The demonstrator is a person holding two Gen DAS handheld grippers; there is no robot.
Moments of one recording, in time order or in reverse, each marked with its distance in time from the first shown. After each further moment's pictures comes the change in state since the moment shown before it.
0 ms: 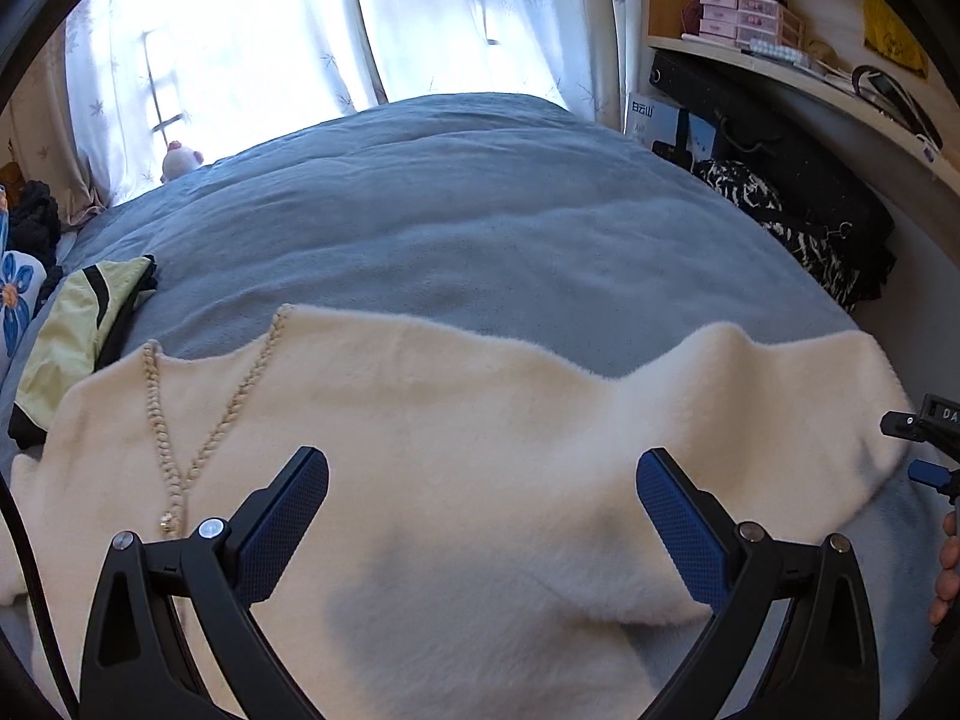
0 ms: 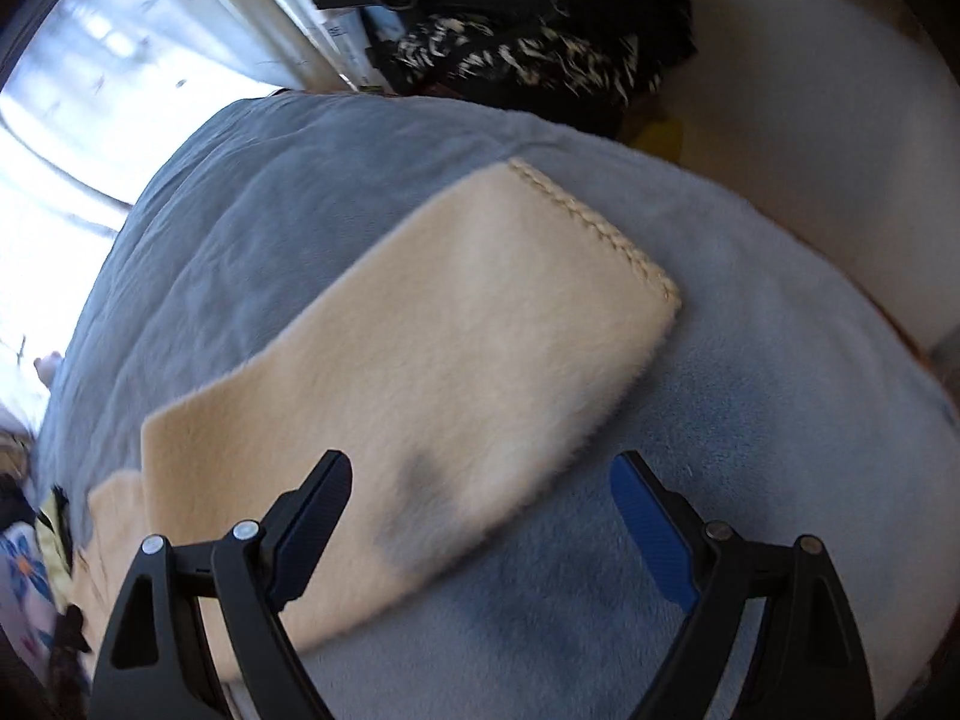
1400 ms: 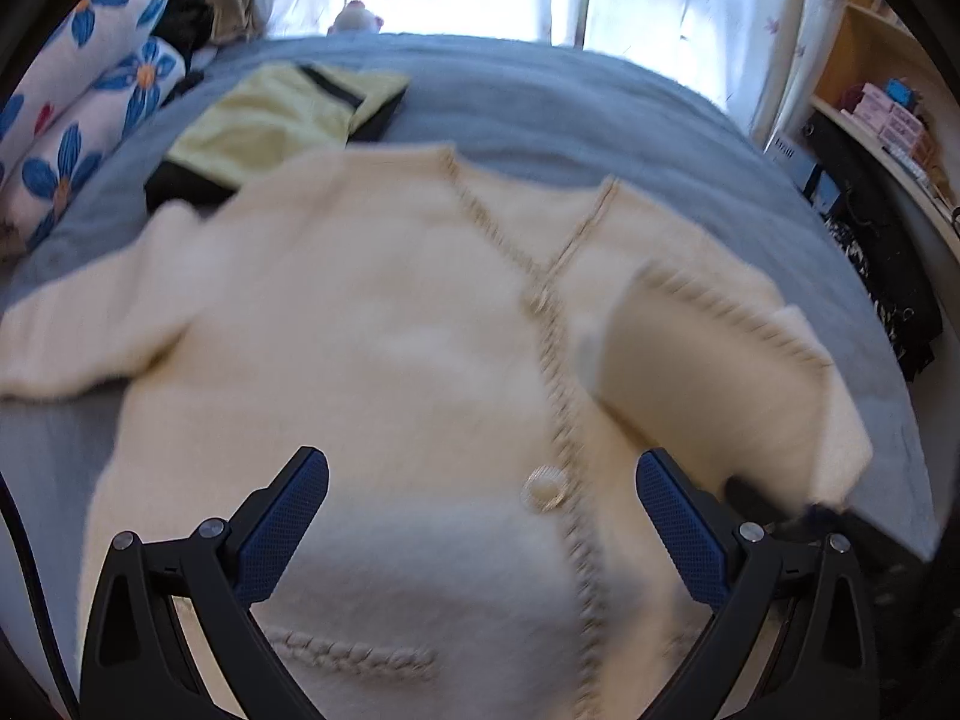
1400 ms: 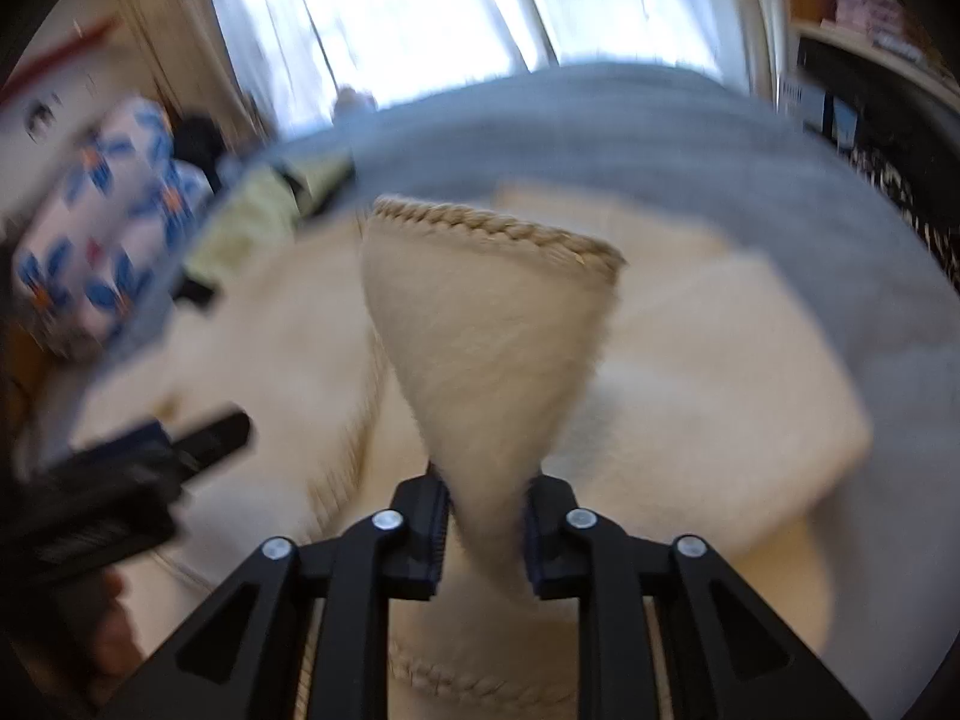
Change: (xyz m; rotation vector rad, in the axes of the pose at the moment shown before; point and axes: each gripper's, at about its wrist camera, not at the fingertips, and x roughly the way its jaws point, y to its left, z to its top) left arm -0.098 0.253 -0.135 -0.351 0.178 0.039; right arm -0.046 0.282 -0.332 -0.835 0.075 0.282
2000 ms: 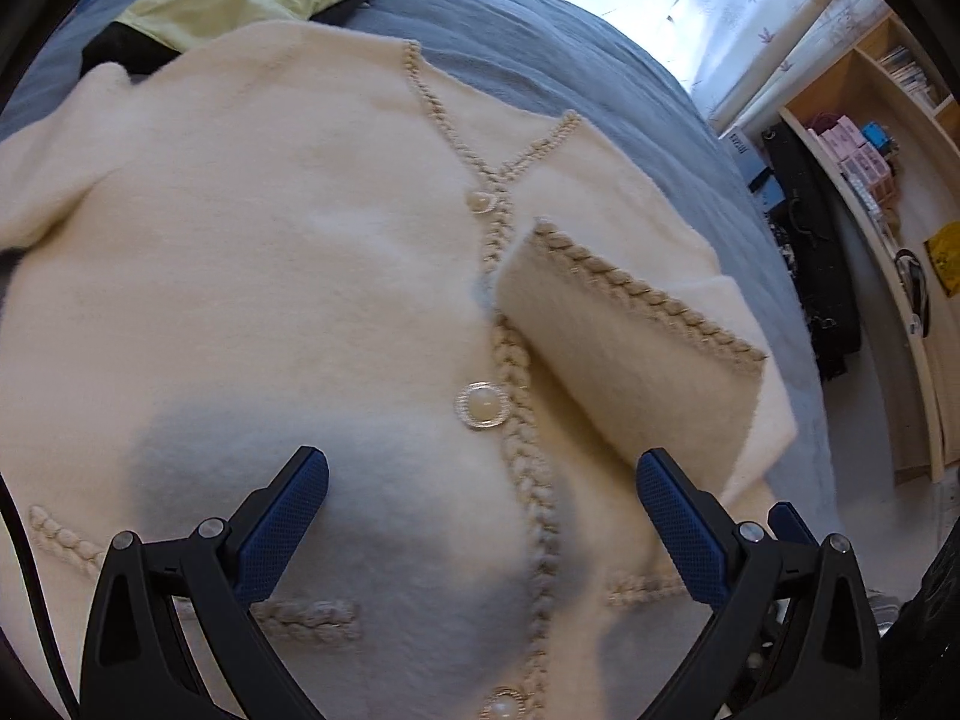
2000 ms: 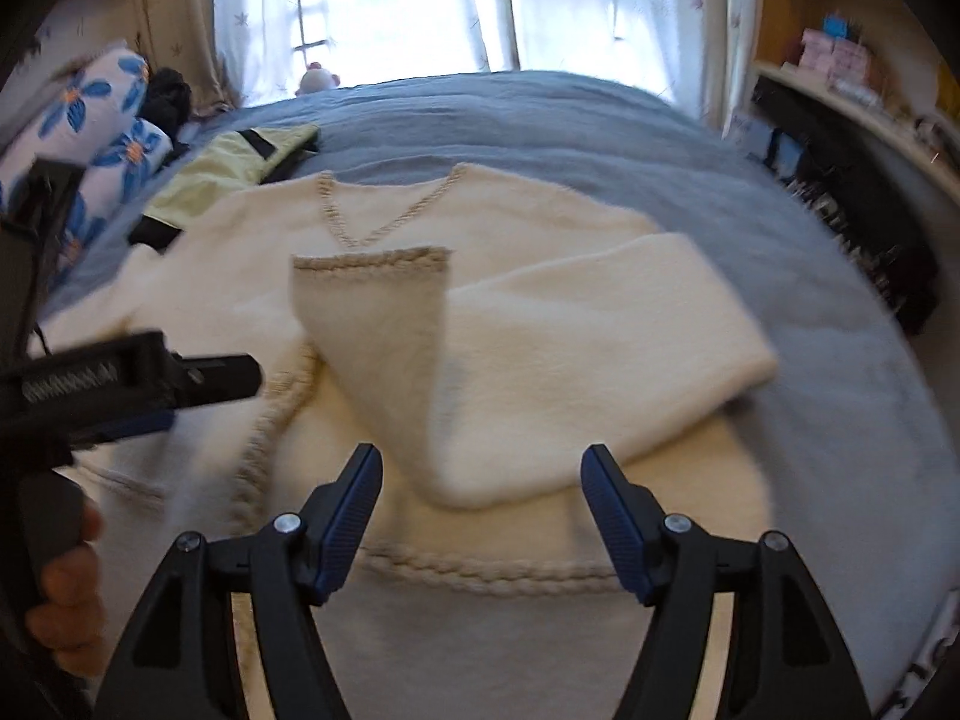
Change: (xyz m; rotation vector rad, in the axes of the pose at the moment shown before) left arm 0.028 0.006 -0.014 -0.120 0.148 -0.297; right arm -0.052 0.024 -0.043 -0.106 -0.170 -0.286
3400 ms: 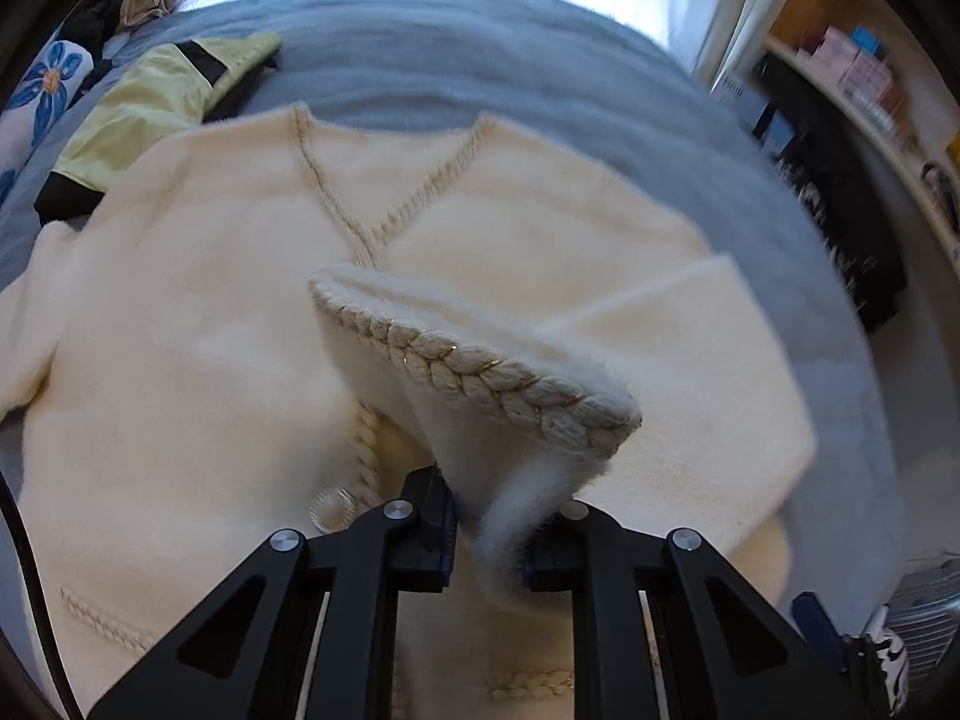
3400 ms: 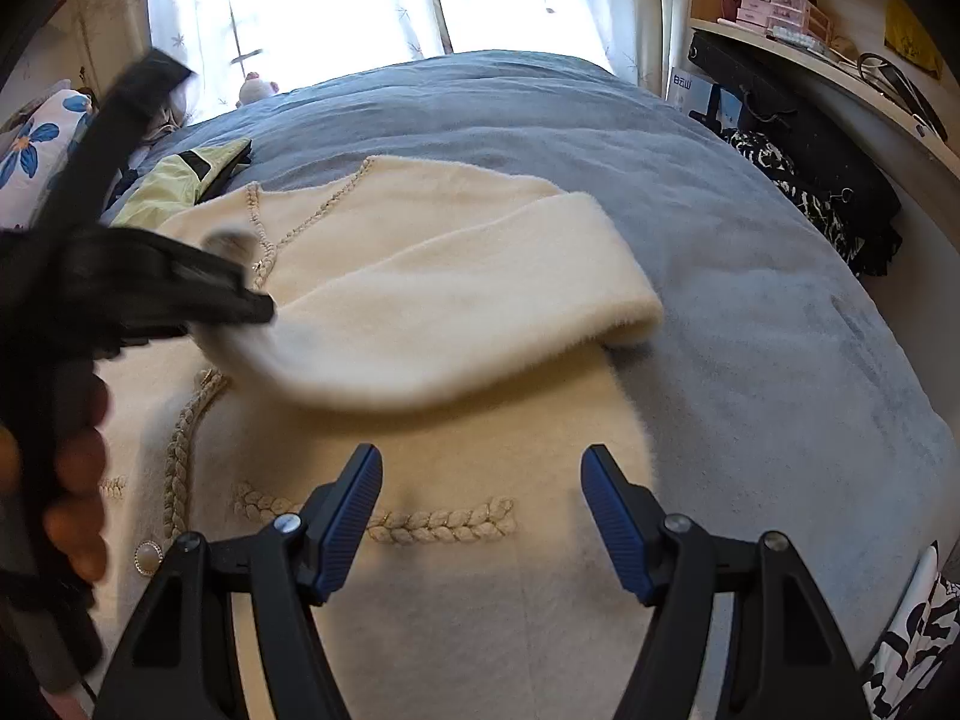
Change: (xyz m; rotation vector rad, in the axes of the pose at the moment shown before) left arm 0.010 -0.091 0.030 0.163 -0.041 0.211; right arm -0.005 -0.067 -0.013 0.169 0.072 0.041
